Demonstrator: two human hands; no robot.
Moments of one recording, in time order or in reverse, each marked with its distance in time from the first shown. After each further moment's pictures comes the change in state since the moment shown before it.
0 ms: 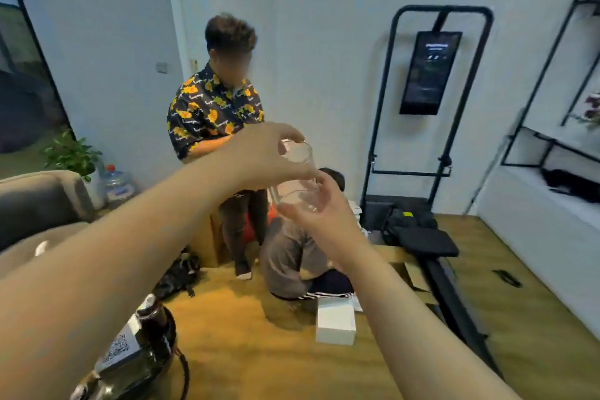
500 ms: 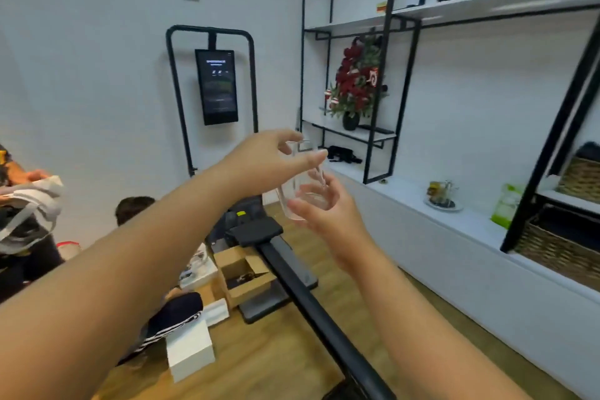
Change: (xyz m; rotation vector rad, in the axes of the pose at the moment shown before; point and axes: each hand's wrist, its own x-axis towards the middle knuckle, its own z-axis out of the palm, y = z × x) left_hand -0.027 0.386 0.115 -0.439 -0.256 0.506; right_hand -0.268 -0.072 -0.321 -0.058 0.634 0.030
